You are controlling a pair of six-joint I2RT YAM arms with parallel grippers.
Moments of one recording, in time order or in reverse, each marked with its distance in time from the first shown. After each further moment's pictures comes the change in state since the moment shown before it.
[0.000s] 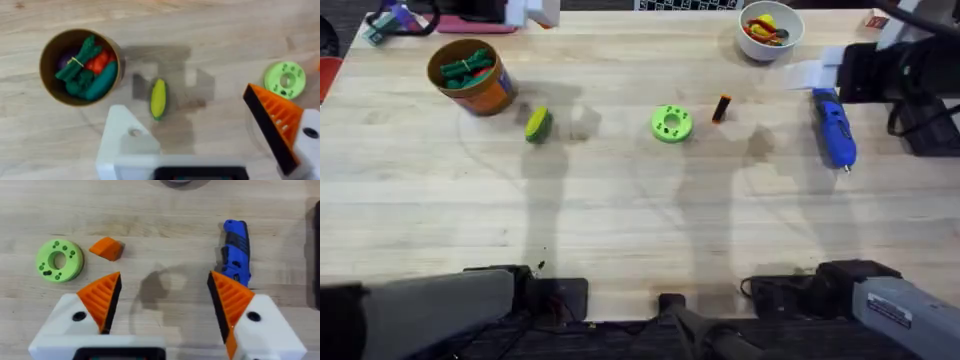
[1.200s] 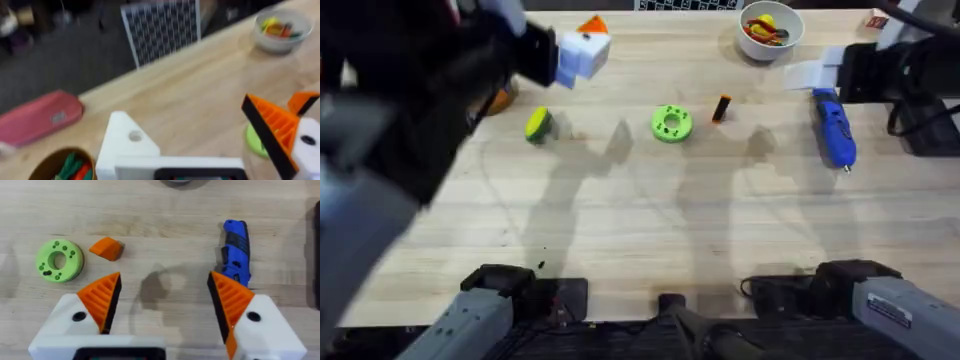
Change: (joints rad) left arm -0.167 -0.501 -0.764 0.926 0.092 0.127; right arm 0.000 0.000 0.000 -0.001 0.000 0.000
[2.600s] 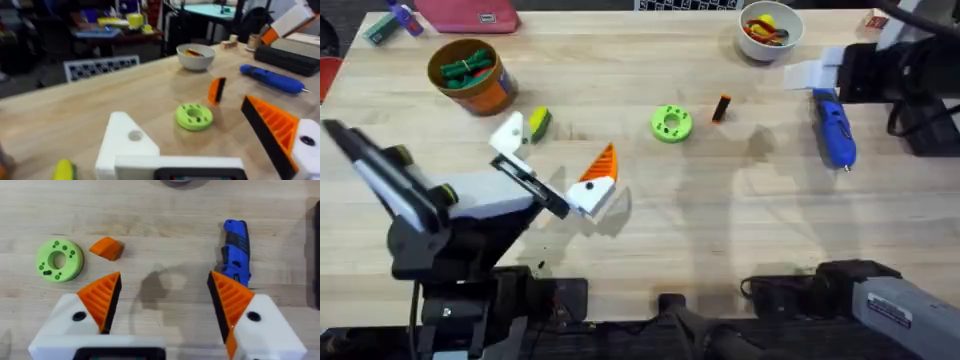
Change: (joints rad) left arm 0.168 -0.968 -0.796 0.175 0.452 -0.295; right arm 0.000 0.000 0.000 0.000 0.000 0.000
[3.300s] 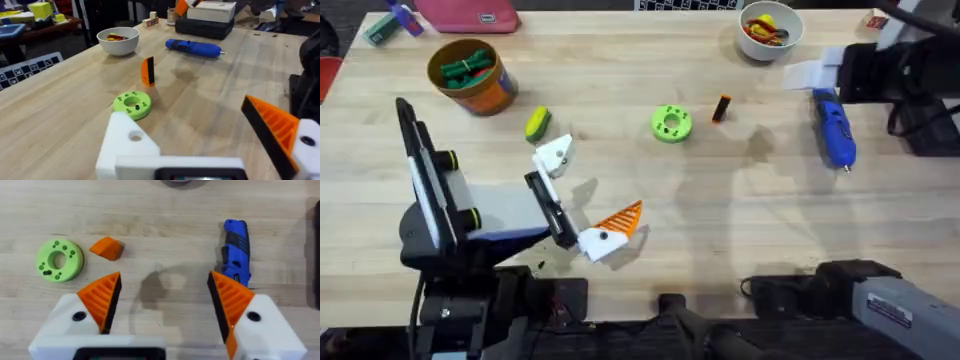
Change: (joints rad) left arm 0.000 0.002 0.007 -0.155 0.403 0.182; right arm 0.000 0.000 0.000 0.000 0.000 0.000
